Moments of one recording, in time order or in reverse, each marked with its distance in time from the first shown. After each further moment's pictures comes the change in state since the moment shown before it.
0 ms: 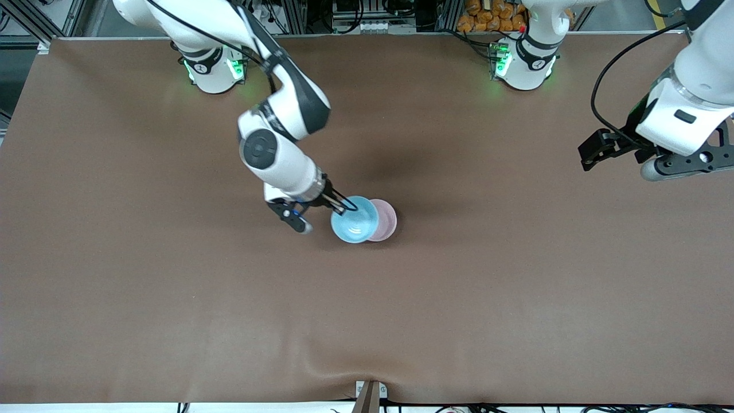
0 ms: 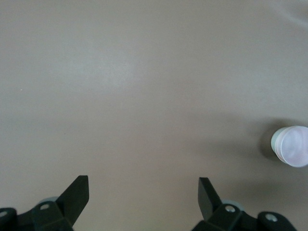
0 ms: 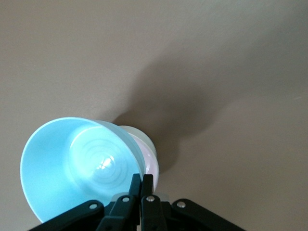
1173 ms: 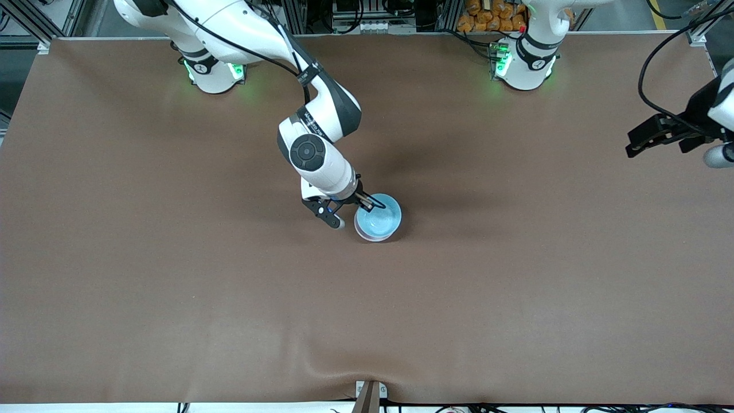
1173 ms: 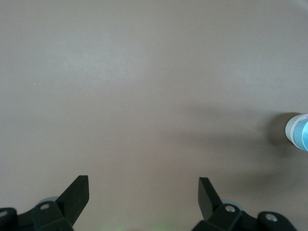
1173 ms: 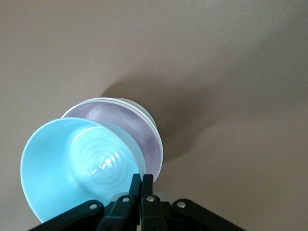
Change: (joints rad) left arm -0.111 -0.059 0.277 -0.037 -0.063 -0.041 0.165; right arm 0.095 0.083 -0.020 0.042 -0.006 0.015 0.054
